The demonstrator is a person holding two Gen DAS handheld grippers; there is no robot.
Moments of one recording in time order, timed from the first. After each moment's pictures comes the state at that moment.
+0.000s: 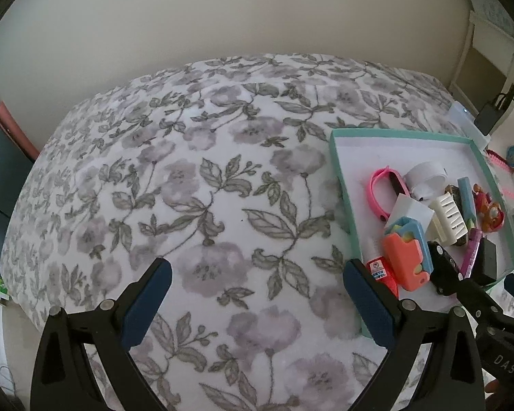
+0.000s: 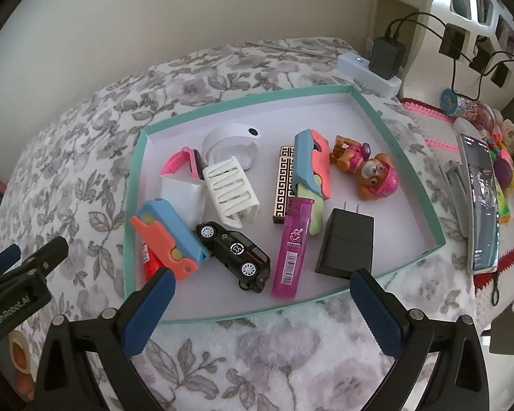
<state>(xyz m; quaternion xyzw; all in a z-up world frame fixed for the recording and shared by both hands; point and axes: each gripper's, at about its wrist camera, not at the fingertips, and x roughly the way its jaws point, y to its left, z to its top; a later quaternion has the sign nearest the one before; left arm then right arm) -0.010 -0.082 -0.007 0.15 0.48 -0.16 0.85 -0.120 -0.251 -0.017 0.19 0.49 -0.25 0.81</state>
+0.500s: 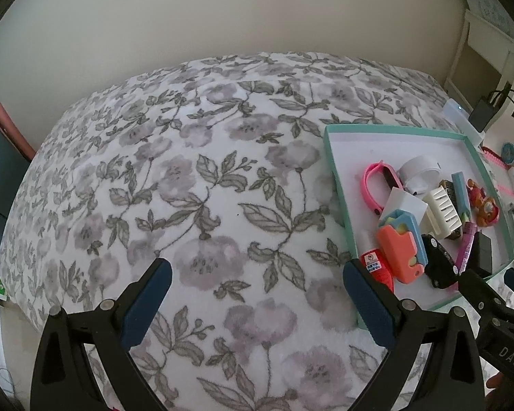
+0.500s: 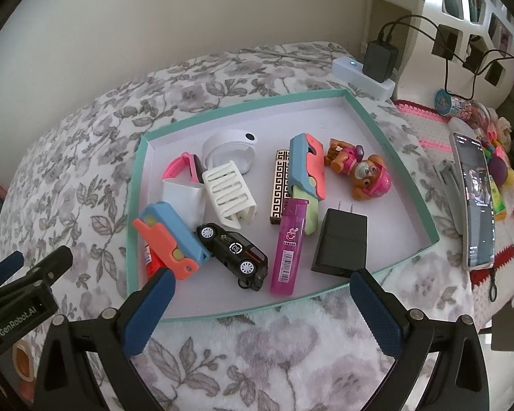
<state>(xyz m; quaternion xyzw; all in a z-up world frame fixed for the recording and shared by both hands) -0.015 -0.080 -0.006 0.15 0.49 -0.17 0.84 -0.127 -0.251 -0.012 0.19 0.48 -0.25 0.82</state>
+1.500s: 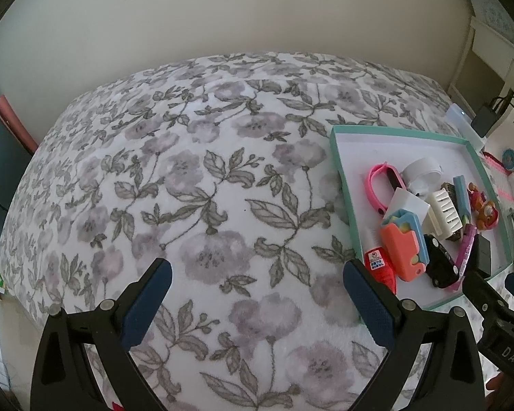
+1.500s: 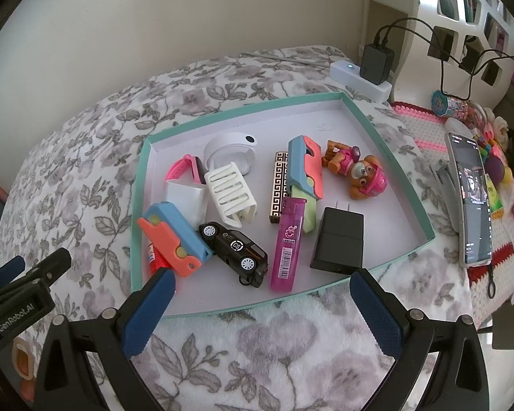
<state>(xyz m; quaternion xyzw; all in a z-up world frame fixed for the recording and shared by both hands) -0.015 -0.078 -0.002 0.13 0.49 -0.16 0.84 -0.132 -0.248 -0.007 0.19 0.48 -0.25 0.82</state>
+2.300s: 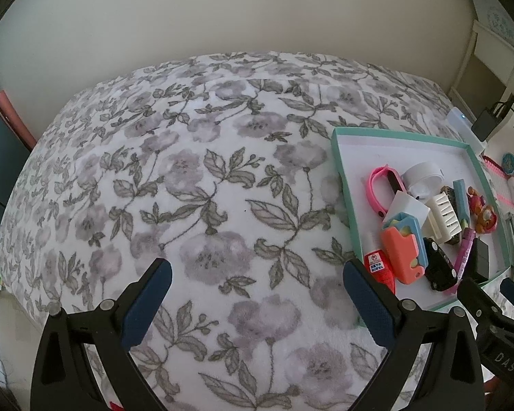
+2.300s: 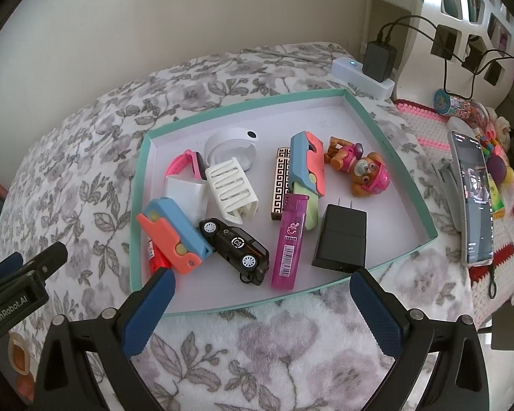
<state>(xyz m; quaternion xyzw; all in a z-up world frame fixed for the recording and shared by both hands) -0.012 -0.076 -0.002 0.12 0.50 -0.16 0.84 -0.131 -0.247 -0.010 0.19 0.48 -0.25 0.82</state>
